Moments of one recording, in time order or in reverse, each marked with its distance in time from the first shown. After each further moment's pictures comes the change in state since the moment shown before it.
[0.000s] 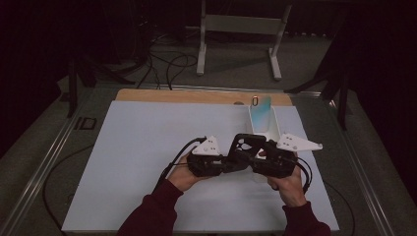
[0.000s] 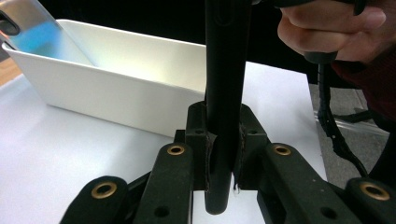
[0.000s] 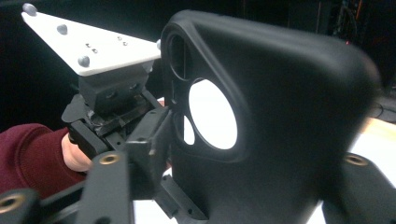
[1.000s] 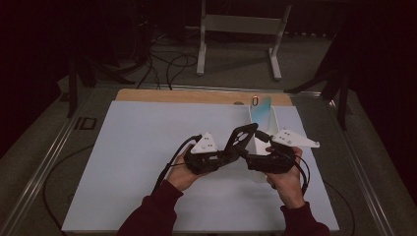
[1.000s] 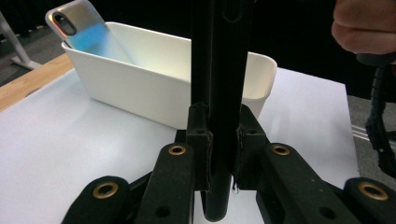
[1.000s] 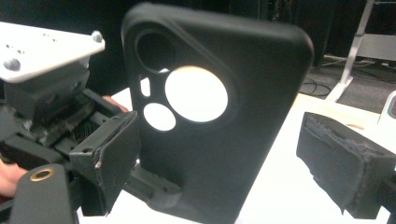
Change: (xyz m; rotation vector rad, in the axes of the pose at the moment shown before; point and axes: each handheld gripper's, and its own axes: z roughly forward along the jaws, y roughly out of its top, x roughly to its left) left arm 0.005 0.000 -0.005 -0.002 0.136 -0.040; right arm 0.005 0.010 0.002 0.034 -0.220 0.041
